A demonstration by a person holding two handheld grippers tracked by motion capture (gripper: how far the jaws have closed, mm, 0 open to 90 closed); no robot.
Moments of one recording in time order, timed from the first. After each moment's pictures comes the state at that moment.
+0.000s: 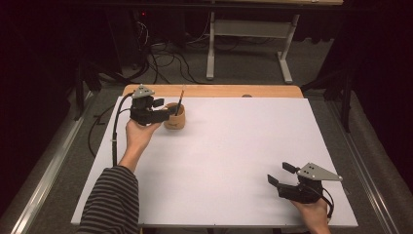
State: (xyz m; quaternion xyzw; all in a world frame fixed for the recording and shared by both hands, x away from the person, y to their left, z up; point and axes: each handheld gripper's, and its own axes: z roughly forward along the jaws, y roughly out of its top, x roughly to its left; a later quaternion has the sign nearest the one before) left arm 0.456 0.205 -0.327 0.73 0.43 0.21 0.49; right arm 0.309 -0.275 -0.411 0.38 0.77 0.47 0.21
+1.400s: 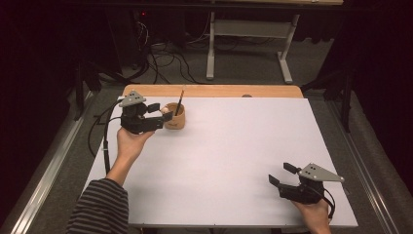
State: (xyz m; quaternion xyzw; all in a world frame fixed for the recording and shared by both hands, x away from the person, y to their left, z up) left arm 0.415 0.214 -0.312 0.73 0.41 0.20 0.51; right arm 0.307 -0.277 -0.410 0.38 0.77 0.47 0.21
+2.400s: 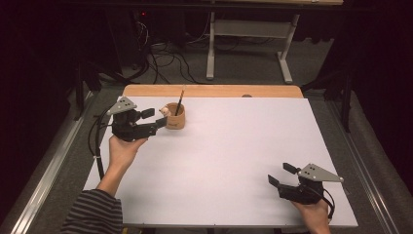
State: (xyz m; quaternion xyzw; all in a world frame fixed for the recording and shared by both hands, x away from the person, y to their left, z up) left arm 0.389 0.228 -0.309 0.72 0.40 0.19 0.53; right arm 0.306 -0.276 -0.410 0.38 0.77 0.47 0.21
